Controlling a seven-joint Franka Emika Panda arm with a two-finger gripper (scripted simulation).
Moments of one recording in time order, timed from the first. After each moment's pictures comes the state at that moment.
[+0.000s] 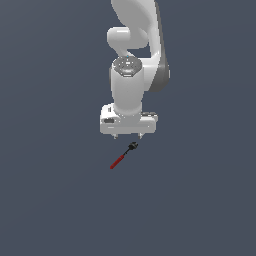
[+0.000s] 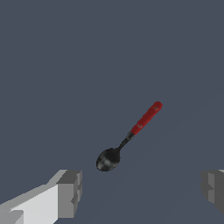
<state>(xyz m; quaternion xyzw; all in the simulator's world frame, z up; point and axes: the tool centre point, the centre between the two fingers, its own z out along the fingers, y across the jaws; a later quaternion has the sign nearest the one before) 0.003 -0.001 0.176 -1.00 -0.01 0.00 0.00</state>
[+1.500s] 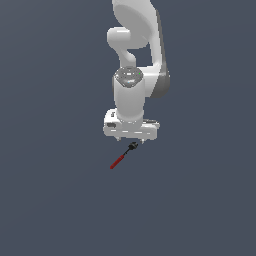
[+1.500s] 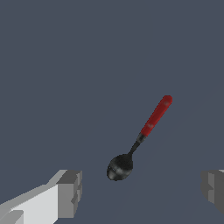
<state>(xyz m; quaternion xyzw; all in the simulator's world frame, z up) 0.005 0.011 0.151 -1.00 0.06 0.00 0.01</state>
